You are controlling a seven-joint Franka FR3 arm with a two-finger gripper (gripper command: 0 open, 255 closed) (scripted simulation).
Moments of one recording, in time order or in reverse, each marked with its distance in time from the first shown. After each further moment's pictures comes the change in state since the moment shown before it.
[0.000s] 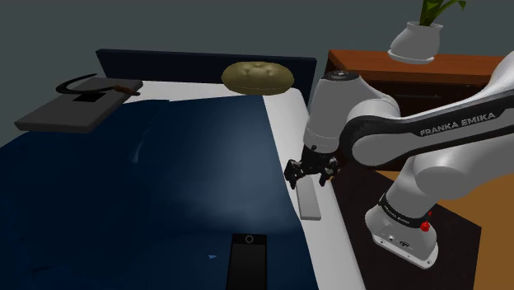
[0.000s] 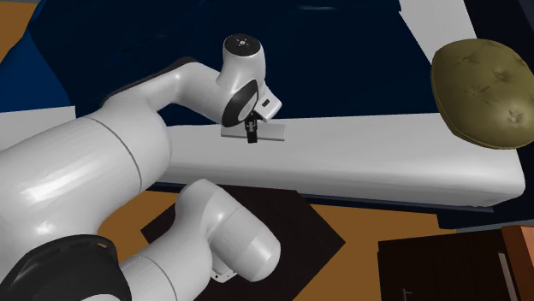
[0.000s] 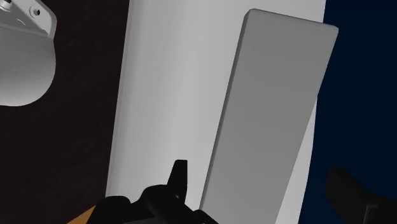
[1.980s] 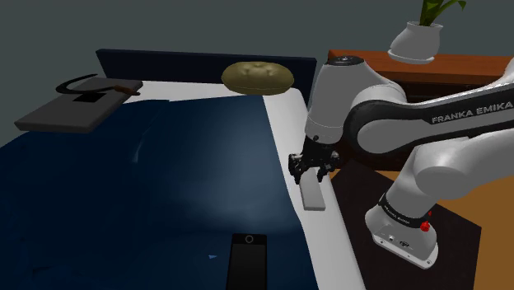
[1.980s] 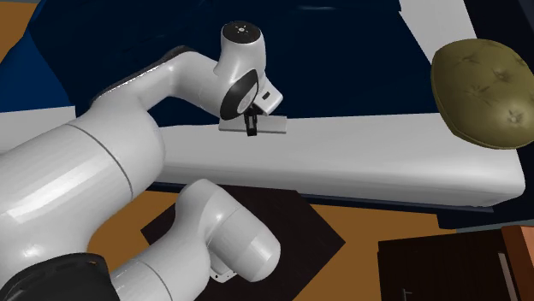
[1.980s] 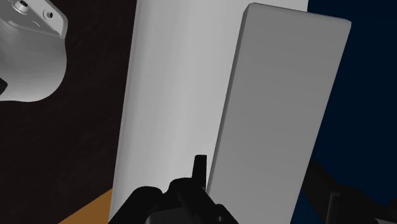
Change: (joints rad) arm -0.005 -0.051 -0.037 0.045 -0.032 -0.094 0.005
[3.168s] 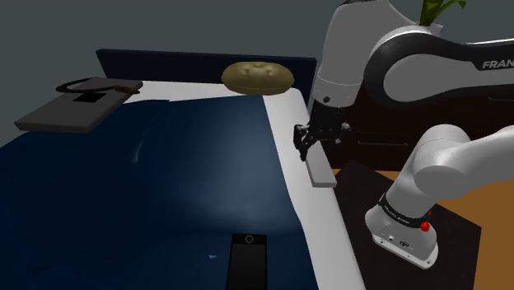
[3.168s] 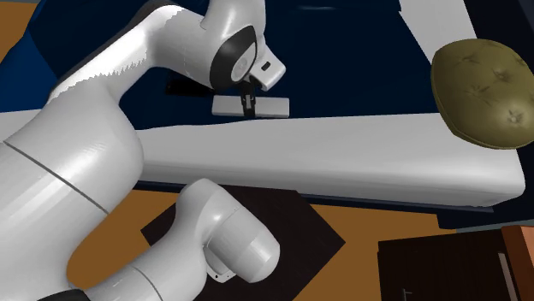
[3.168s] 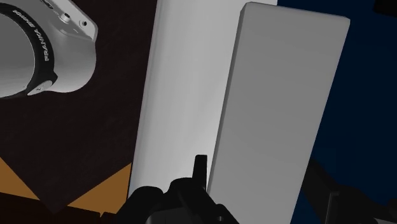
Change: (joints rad) arm -0.023 -0.088 -0.104 0.188 -0.092 -0.274 0.016
